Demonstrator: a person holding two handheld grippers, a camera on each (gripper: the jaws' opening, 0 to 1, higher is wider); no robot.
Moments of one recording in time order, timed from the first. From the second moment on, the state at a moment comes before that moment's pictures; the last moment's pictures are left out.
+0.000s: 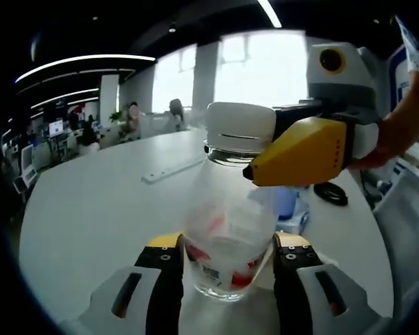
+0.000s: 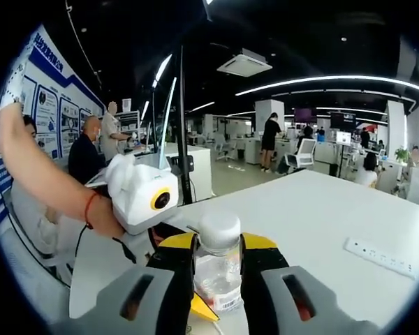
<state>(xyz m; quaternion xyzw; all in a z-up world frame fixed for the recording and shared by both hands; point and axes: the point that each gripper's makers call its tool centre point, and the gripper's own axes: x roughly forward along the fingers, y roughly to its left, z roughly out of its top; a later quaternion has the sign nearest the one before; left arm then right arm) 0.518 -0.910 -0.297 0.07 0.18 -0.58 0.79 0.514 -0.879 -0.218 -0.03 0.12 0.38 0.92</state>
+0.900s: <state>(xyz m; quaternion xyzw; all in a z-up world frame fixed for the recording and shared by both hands) 0.514 -0.904 -0.295 0.05 0.19 -0.58 0.79 0.509 -0.878 -0.227 -0.03 0.14 0.39 0.91</state>
